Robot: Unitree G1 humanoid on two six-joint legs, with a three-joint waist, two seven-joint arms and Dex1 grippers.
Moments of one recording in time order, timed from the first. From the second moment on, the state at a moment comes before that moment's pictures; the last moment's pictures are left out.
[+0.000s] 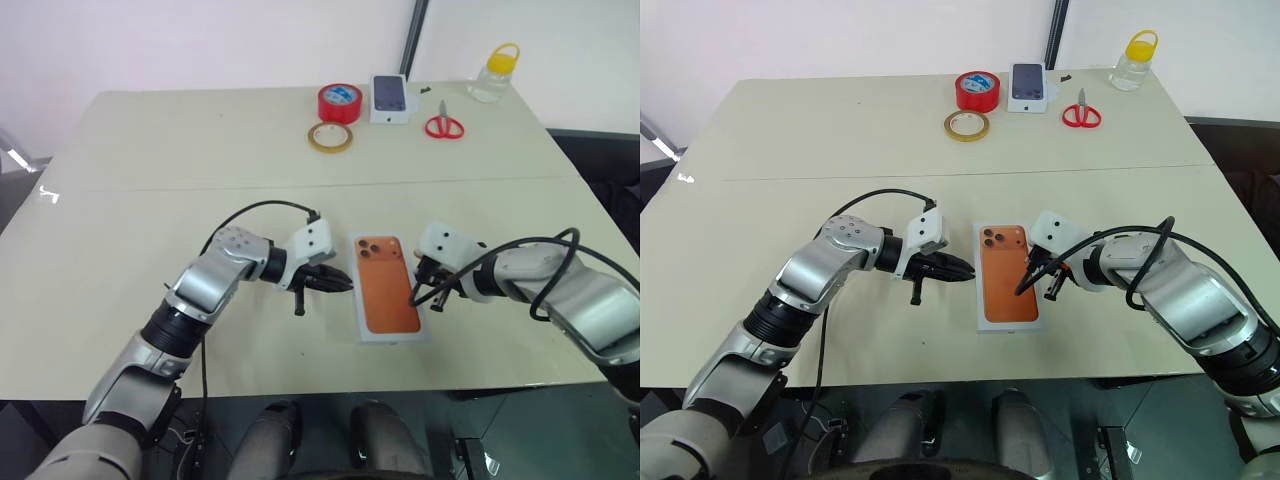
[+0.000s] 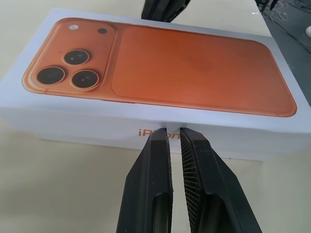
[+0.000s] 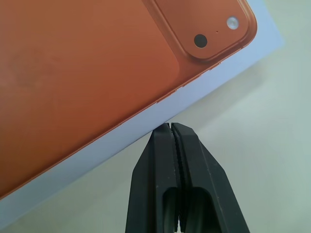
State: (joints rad) left arm -0.66 0.43 -0.39 -0.02 -0.20 0.58 -1.15; right arm -0.49 -1.01 0.29 -0.51 0.35 1.08 0.70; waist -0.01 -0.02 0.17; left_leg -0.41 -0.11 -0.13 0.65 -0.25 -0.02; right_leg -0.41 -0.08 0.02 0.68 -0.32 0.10
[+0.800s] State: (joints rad) left arm -0.66 0.43 -0.40 0.03 -0.19 0.57 -1.12; right arm -0.48 -0.98 0.29 -0.50 0.29 1.08 0.72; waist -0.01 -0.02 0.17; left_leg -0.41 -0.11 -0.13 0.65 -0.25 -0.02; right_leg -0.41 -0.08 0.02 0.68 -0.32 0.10
